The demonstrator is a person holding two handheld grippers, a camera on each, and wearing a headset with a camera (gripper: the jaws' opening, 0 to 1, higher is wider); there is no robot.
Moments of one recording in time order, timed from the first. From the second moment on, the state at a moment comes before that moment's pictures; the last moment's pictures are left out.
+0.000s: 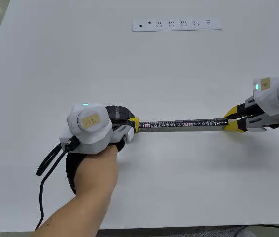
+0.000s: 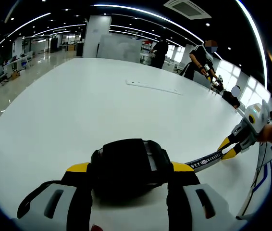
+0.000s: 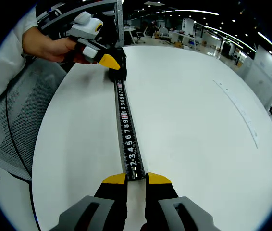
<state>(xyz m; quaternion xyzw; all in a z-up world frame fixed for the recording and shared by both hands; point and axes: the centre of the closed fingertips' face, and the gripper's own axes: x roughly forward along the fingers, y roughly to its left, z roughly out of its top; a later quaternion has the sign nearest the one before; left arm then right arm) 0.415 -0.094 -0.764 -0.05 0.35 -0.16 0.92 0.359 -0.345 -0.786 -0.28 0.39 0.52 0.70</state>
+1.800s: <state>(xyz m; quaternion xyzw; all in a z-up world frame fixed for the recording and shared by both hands) 0.414 -0.094 -0.761 -0.09 0.35 -0.17 0.92 0.384 -0.220 -0.785 -0.21 0.34 0.56 0.72</state>
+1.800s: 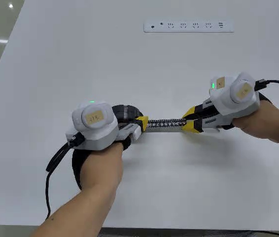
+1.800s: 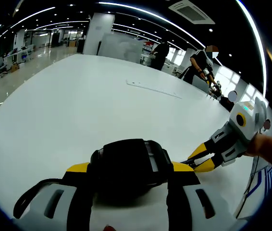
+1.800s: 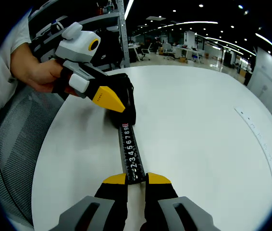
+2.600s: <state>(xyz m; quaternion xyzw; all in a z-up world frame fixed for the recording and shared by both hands) 0.414 -0.091 -0.762 -0.10 0.35 -0.18 0.91 0.389 -0.152 -0.783 -0.18 0.32 0.58 0.73</state>
